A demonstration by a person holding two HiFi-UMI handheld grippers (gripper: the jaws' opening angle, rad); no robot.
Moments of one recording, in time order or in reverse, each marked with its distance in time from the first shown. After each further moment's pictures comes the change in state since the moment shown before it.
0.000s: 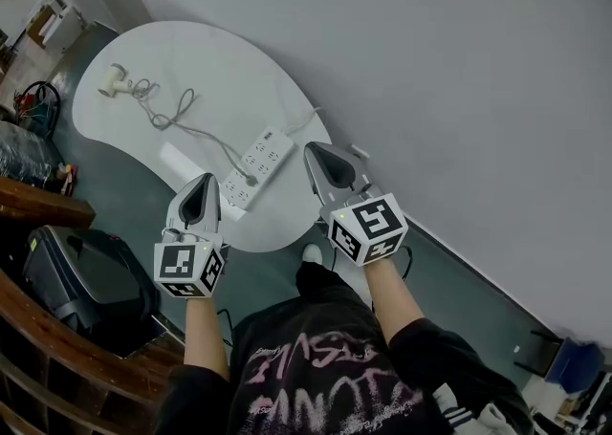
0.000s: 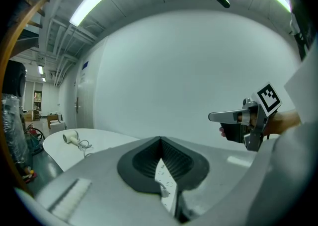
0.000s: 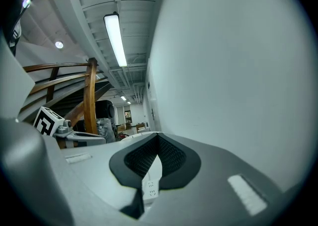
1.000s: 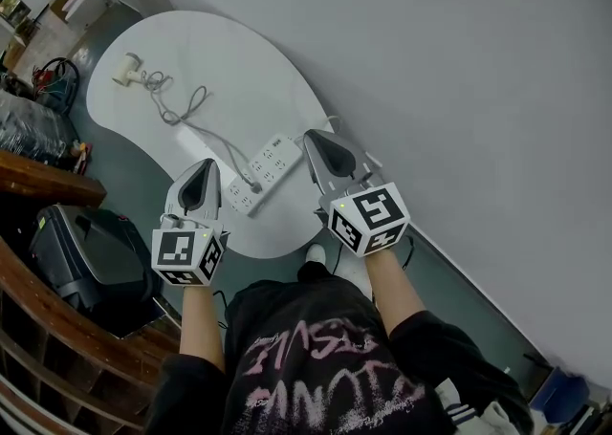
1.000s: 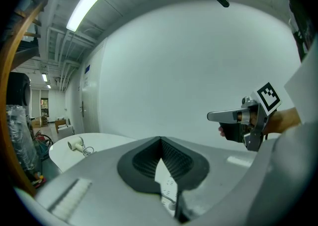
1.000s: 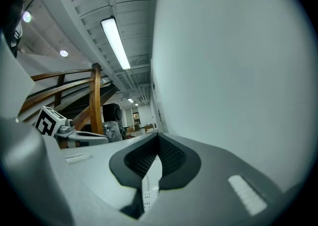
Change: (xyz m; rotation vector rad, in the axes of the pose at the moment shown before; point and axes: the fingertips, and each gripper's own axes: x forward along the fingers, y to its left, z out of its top) left arm 0.041 0.009 0.027 0.037 0.025 0.083; right arm 0.046 -0.029 0.020 0.027 -0.003 0.111
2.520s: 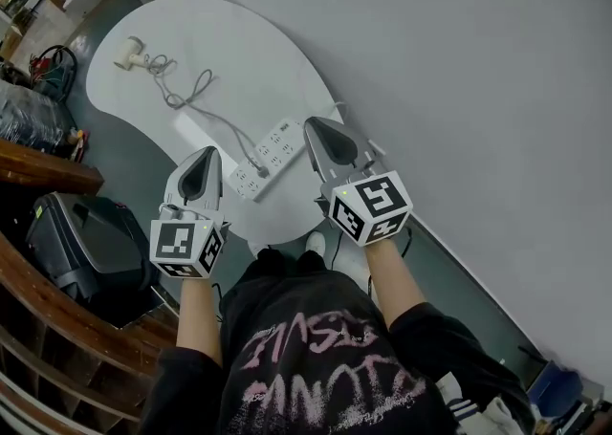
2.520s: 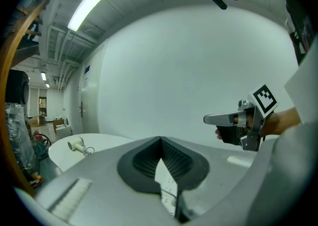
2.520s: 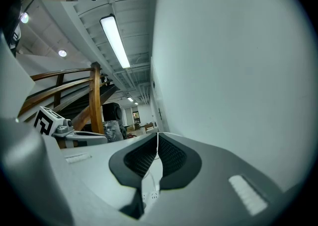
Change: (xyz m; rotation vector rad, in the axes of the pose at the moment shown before) left arm -0.017 0.011 0.001 -0.005 -0.022 -0.021; right arm 0.009 0.021 -0.006 0.014 0.016 -0.004
